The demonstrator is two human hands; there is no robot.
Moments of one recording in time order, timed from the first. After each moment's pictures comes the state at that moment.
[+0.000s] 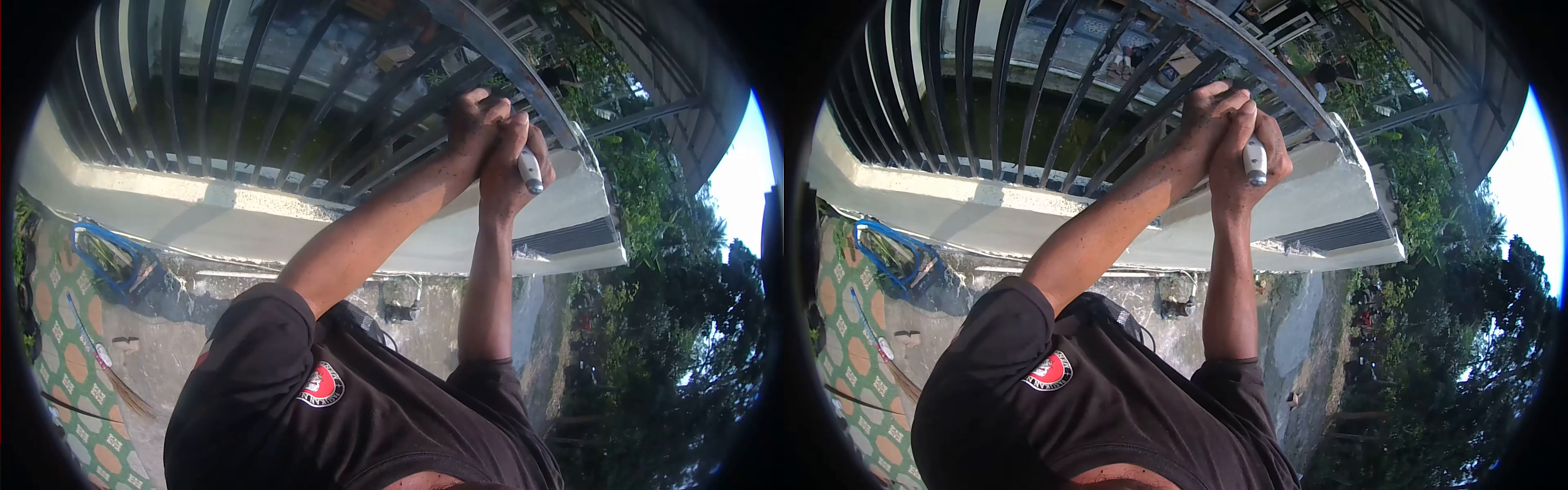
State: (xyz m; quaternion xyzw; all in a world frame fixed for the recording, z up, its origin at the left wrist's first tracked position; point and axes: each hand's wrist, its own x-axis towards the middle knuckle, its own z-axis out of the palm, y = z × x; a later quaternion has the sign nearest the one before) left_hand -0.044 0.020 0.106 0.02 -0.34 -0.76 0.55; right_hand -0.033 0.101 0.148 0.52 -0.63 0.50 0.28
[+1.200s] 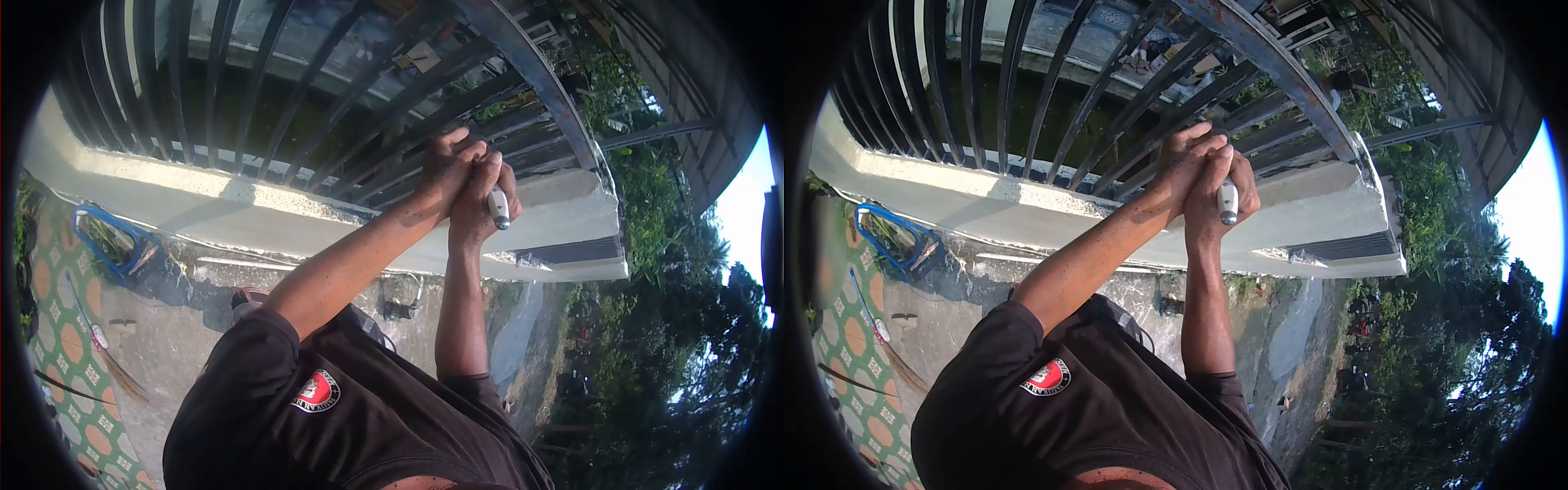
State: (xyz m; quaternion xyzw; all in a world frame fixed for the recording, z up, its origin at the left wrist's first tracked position) left_hand -0.021 0.024 0.048 0.08 -0.28 -0.83 0.47; right_hand -0.039 0.090 0.072 0.50 -0.64 0.52 0.26
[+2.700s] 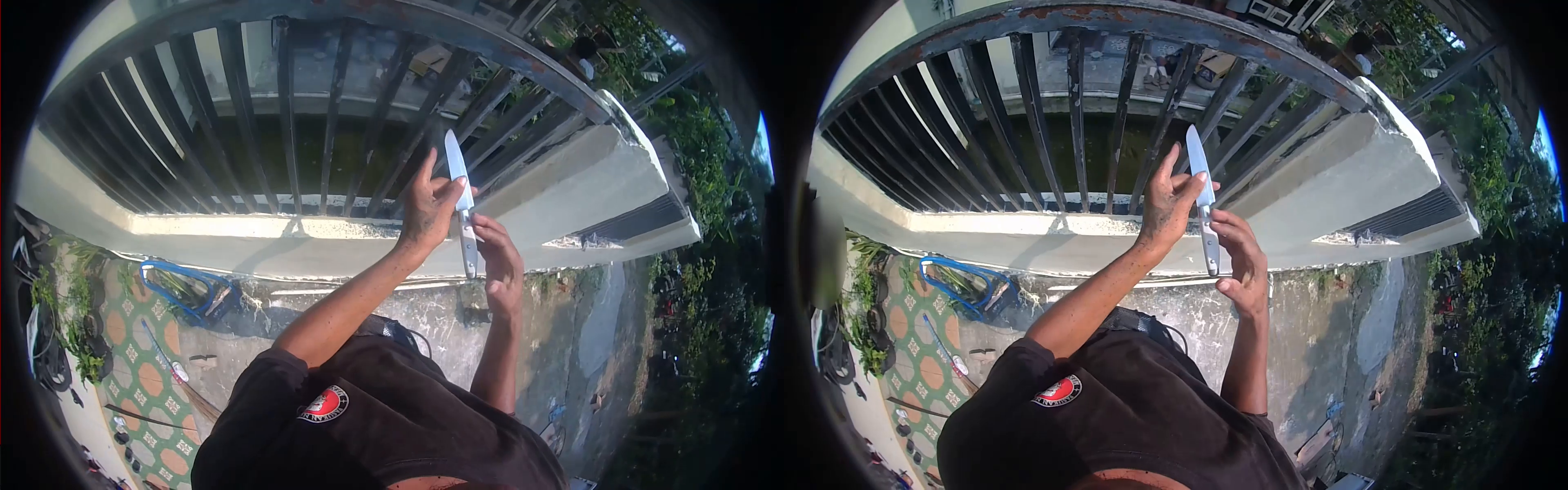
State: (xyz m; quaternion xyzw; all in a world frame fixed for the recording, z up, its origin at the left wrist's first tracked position) left_hand -0.004 0.072 0.002 0.18 -0.52 -0.69 0.48; right_hand -0.091 0.222 0.025 0.56 -0.49 0.60 -0.27
